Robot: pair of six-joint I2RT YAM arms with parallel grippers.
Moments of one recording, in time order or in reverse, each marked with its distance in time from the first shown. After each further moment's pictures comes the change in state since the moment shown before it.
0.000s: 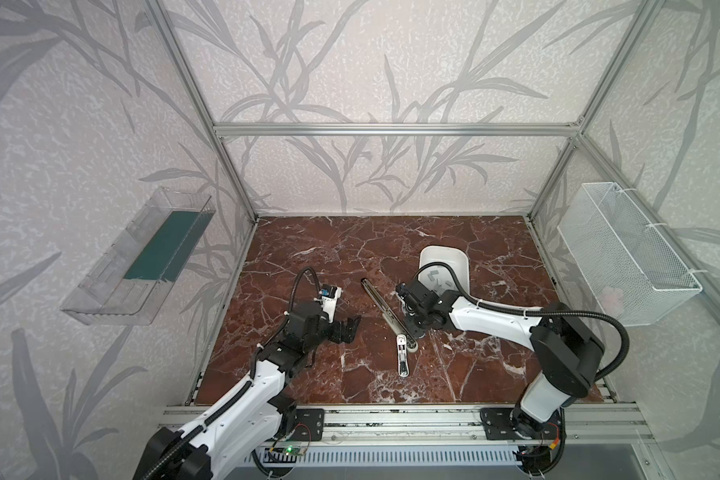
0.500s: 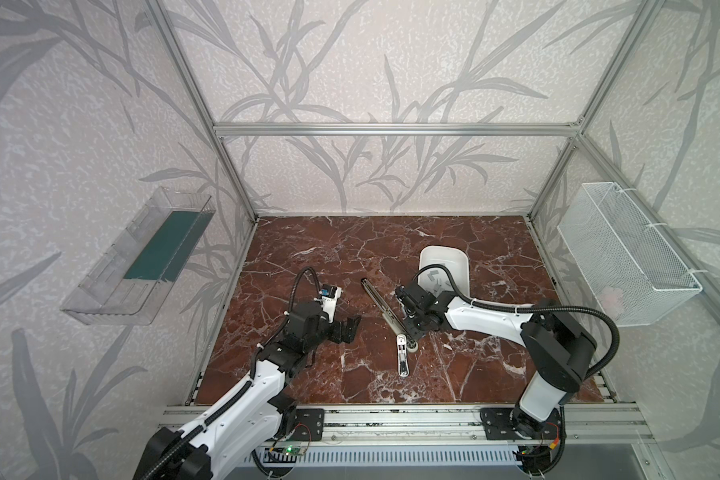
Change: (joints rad) left arm 0.000 0.000 0.000 0.000 0.000 0.000; right arm 0.000 0.037 0.000 -0.004 0.007 0.000
